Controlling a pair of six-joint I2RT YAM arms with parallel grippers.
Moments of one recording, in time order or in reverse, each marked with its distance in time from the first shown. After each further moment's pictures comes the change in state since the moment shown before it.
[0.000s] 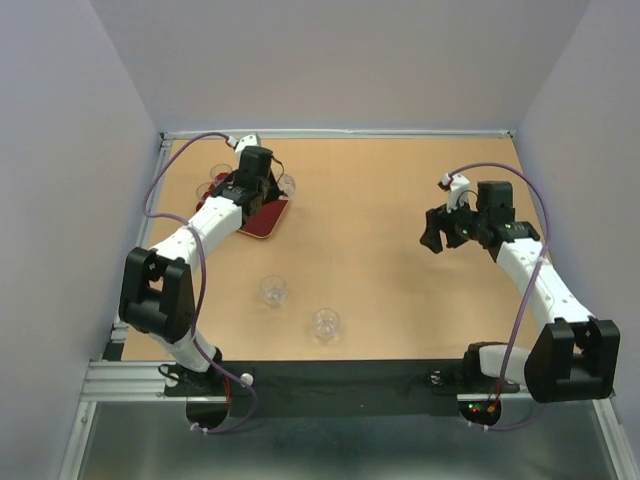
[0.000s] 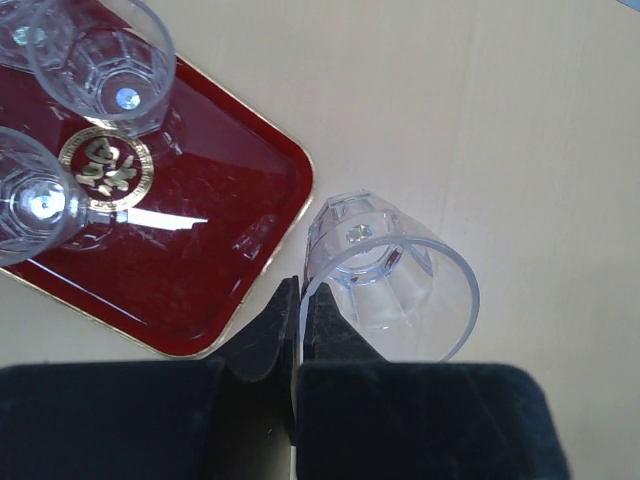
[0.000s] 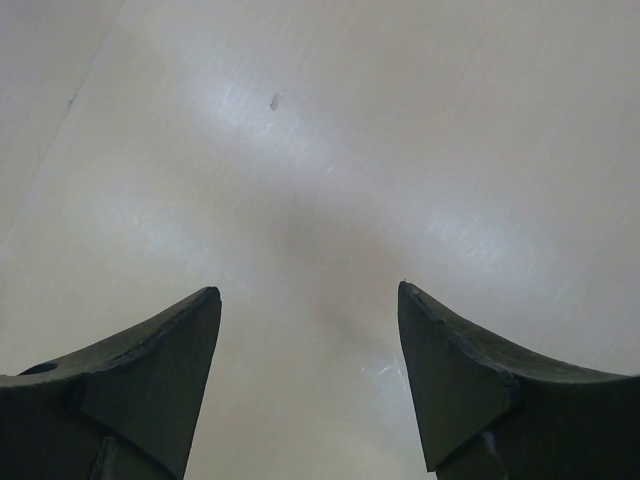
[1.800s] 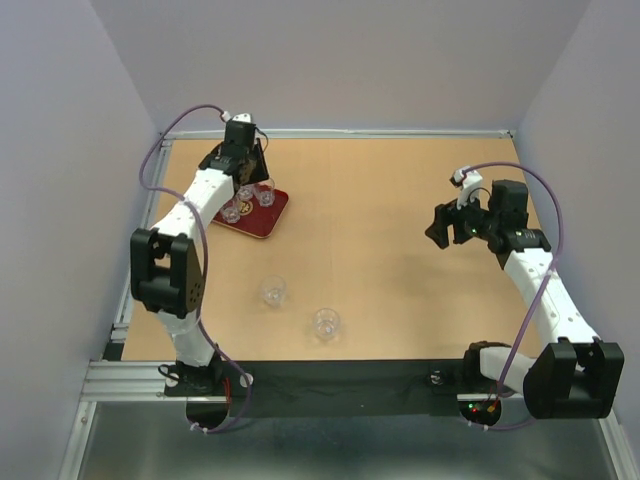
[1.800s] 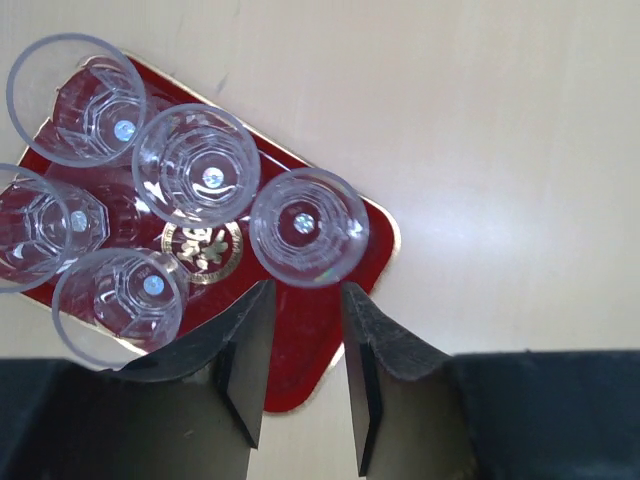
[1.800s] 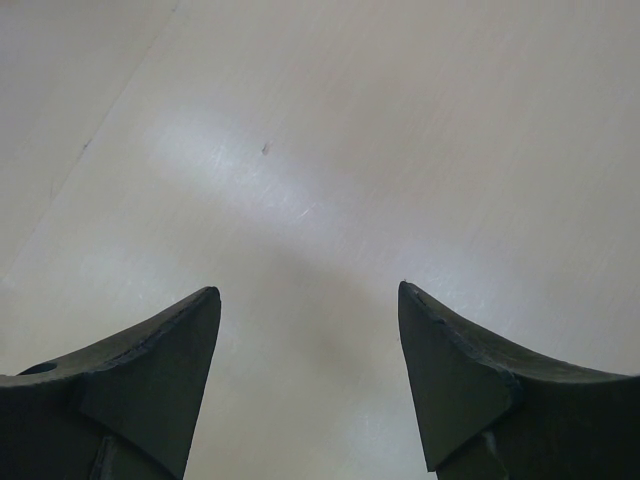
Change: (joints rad) left arm 0.165 0.250 0.320 -0.196 0.050 0.203; right arm -0.077 -0.092 -0.028 0.069 -0.058 -0.003
